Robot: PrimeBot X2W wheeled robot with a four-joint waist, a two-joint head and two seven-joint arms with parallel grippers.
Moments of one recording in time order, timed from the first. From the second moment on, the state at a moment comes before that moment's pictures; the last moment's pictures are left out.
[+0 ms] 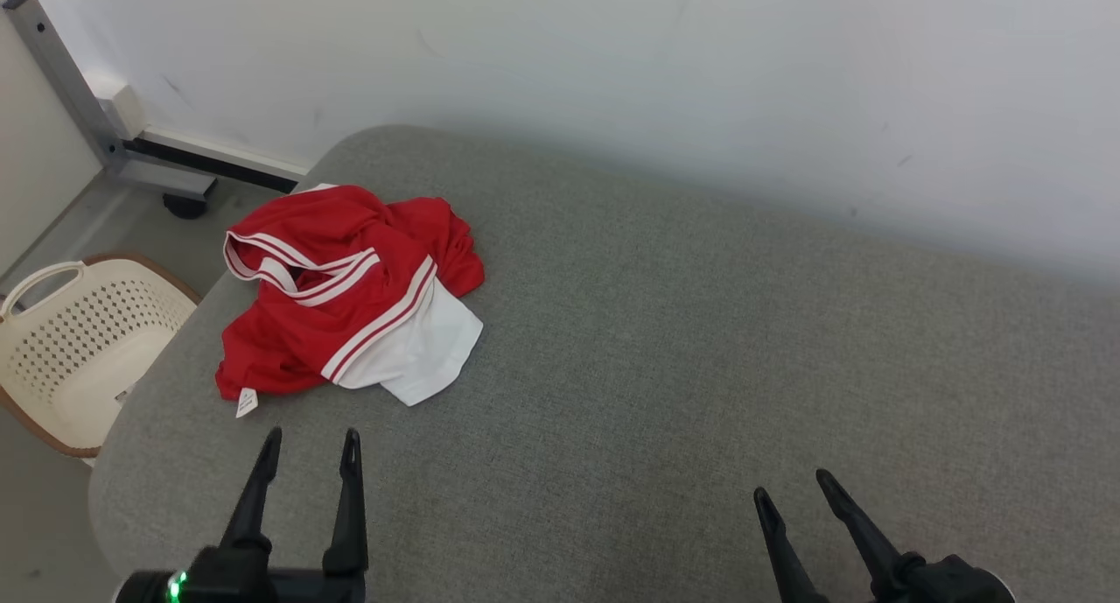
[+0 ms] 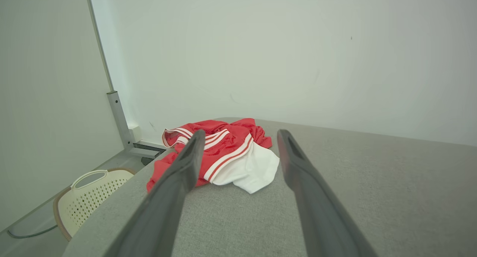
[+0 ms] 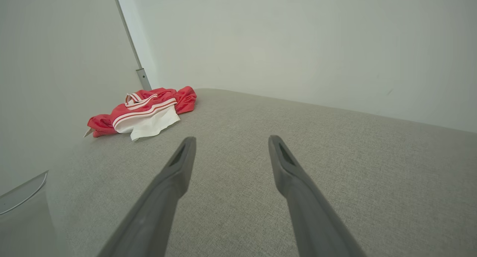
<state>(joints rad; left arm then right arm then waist) 0.03 0.05 -0.06 0.06 -0.08 -0.06 -0.26 0.07 -0.16 0.25 0.13 0.24 0.13 -0.26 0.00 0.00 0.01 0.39</state>
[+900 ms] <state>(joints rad) -1.00 0.28 0.01 0.75 -0.52 -0.13 0.48 -0.13 -0.27 0.16 -0.04 0.15 0.13 -0.26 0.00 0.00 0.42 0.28</state>
